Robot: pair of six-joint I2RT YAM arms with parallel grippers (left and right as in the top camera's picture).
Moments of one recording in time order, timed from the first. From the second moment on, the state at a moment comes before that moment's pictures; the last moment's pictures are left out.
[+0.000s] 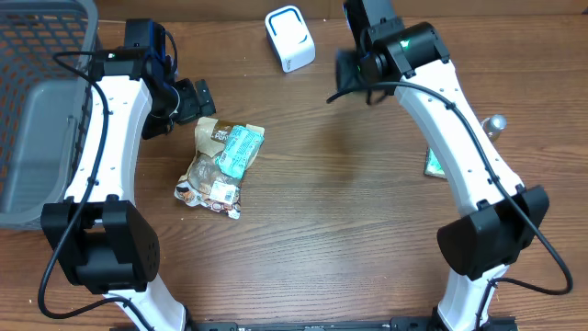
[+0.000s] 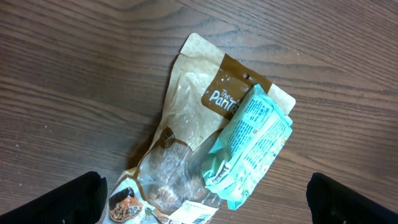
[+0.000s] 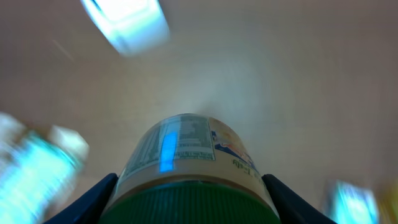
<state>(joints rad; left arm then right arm) 0.01 1.90 1.75 -1.19 0.10 -0.36 0.38 2.00 2.06 -1.24 0.14 0.35</state>
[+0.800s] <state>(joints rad) 0.01 1.90 1.75 -1.19 0.10 -0.36 0.11 2.03 1.57 -1.10 0.10 0.41</state>
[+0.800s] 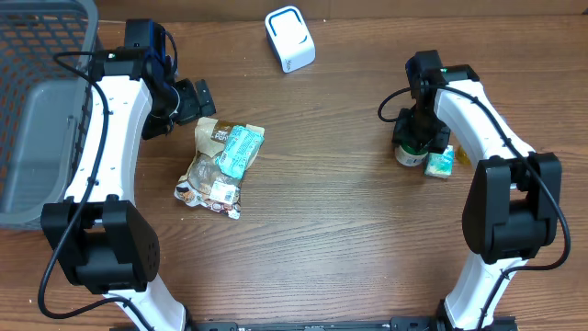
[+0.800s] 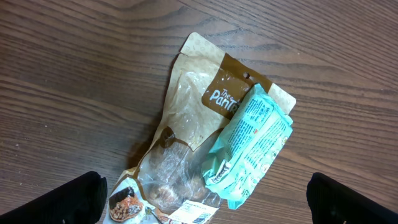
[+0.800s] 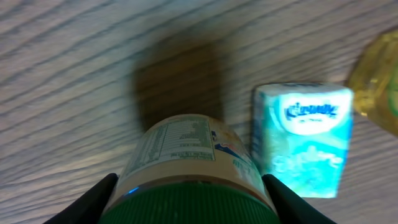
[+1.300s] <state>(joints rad) 0.01 1.90 1.75 -1.19 0.10 -0.36 0.11 2.03 1.57 -1.11 0.06 0.38</state>
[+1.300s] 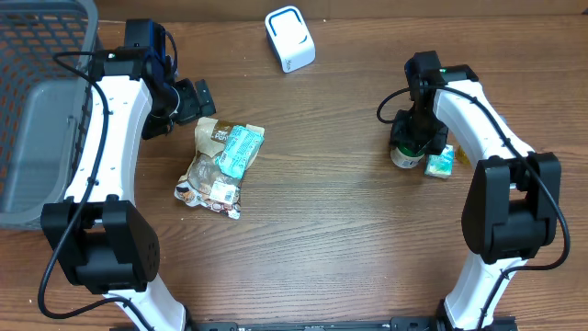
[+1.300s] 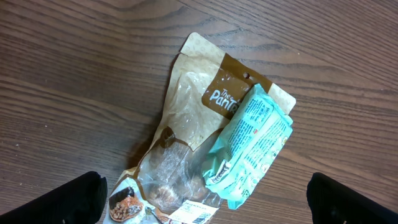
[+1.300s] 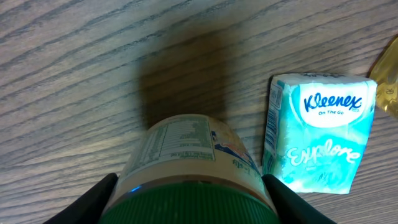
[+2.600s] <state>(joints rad) 0.01 1.90 1.75 -1.19 0.10 -0.36 0.11 2.03 1.57 -0.92 0.08 0.35</state>
